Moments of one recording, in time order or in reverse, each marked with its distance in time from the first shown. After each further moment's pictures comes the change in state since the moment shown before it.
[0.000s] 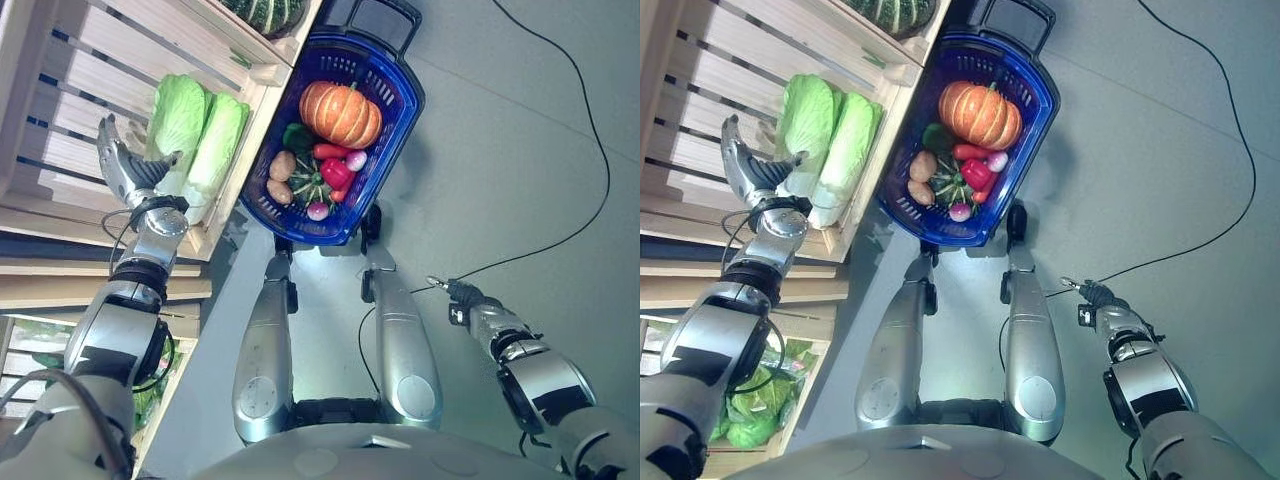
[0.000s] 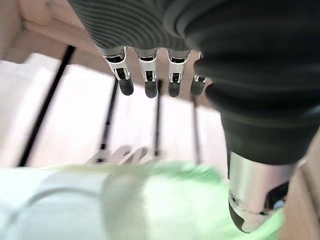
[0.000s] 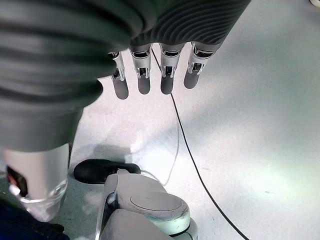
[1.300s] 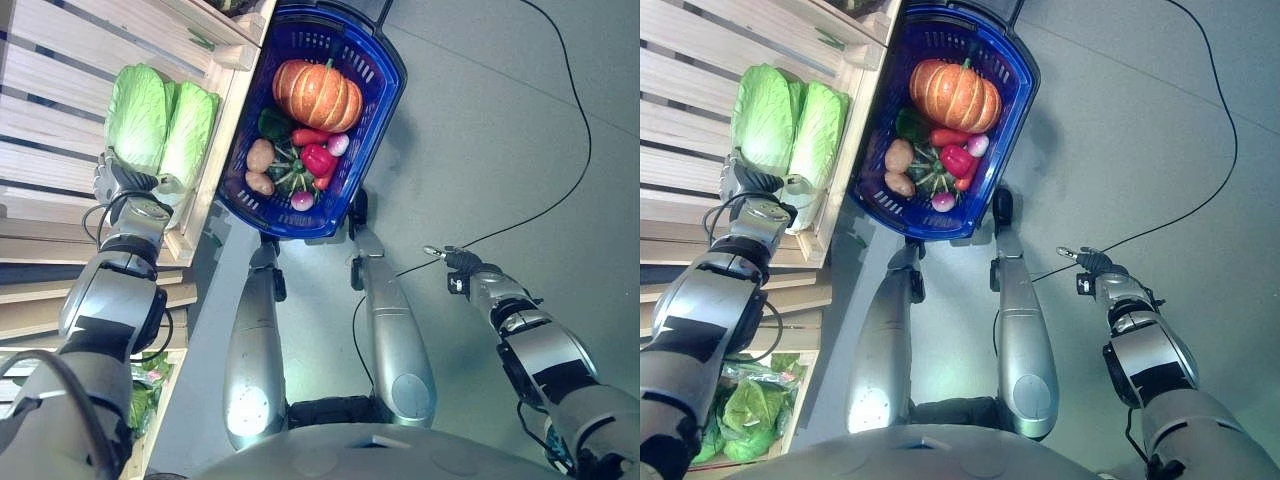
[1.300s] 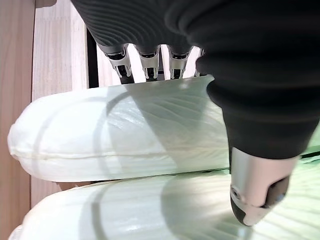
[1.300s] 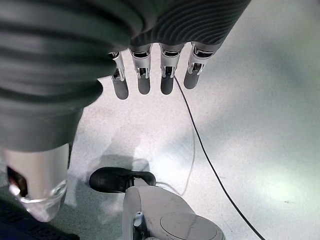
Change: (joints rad) left arm -0.187 0.022 -0.071 0.238 -0.044 0.278 -0.253; right arm -0.124 -0.030 0.062 0.000 0.010 0.019 0.027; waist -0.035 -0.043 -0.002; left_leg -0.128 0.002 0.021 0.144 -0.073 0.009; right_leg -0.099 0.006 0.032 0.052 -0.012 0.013
